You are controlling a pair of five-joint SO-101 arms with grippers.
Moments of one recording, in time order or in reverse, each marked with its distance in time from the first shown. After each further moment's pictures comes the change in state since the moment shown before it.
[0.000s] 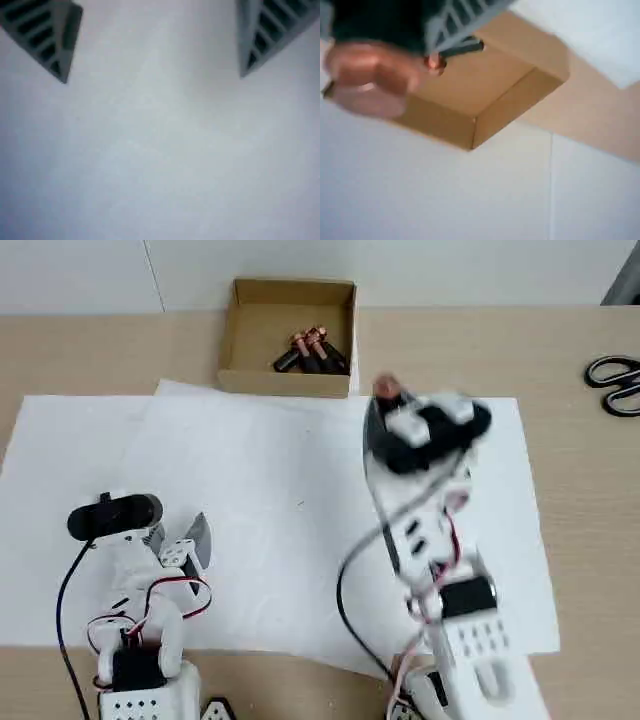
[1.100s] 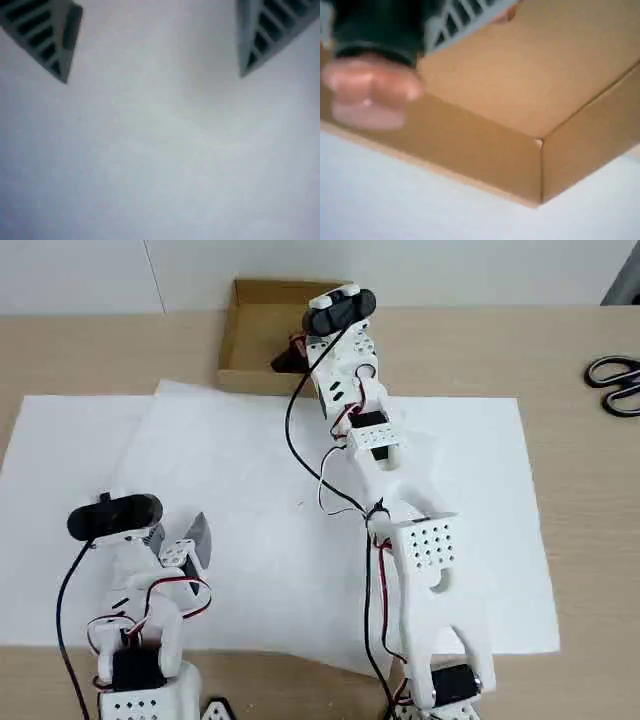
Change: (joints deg) left arm 0.0 0.0 0.0 0.0 0.0; right arm -0.4 115.8 -97.1 -14.9 0.1
